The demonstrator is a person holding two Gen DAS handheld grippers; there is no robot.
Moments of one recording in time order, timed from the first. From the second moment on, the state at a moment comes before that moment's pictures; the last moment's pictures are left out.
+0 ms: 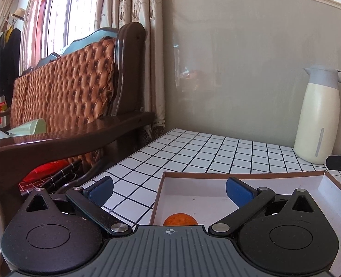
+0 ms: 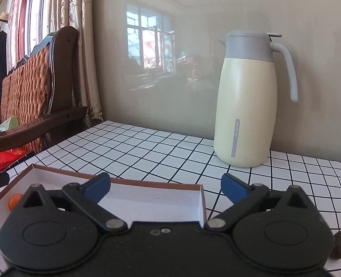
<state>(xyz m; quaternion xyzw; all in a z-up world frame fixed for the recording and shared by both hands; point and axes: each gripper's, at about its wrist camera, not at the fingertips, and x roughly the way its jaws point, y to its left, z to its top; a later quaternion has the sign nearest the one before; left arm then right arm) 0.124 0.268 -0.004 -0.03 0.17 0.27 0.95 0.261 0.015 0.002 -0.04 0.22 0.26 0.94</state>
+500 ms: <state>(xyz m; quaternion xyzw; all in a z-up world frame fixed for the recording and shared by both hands) 0.121 0.263 -0.004 -0.03 0.18 0.26 0.95 0.252 0.014 0.006 -0.04 0.21 0.27 0.94</state>
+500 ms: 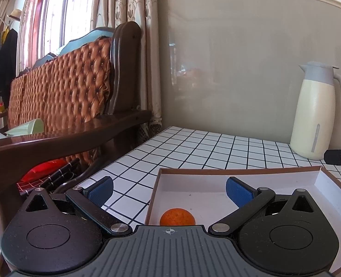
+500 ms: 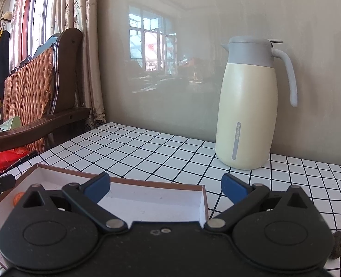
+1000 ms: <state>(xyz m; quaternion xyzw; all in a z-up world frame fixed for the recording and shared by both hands) 0.103 0.226 0.009 -0.02 0.16 0.23 0.96 0.232 -0.005 0.014 -0.02 0.20 0.26 0.95</state>
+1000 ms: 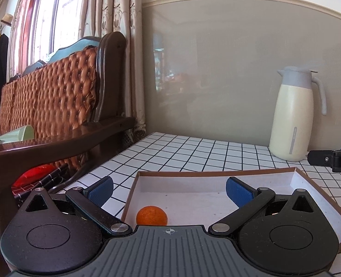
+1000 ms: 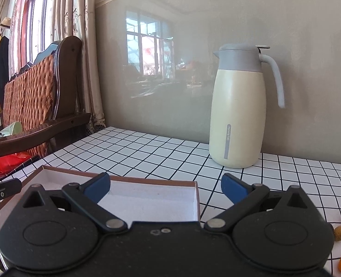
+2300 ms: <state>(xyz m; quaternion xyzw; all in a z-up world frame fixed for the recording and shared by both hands) 0.058 0.077 0.016 0.00 0.12 0.13 0.98 0.122 -0.151 0.028 -0.06 0.17 0.16 0.97</state>
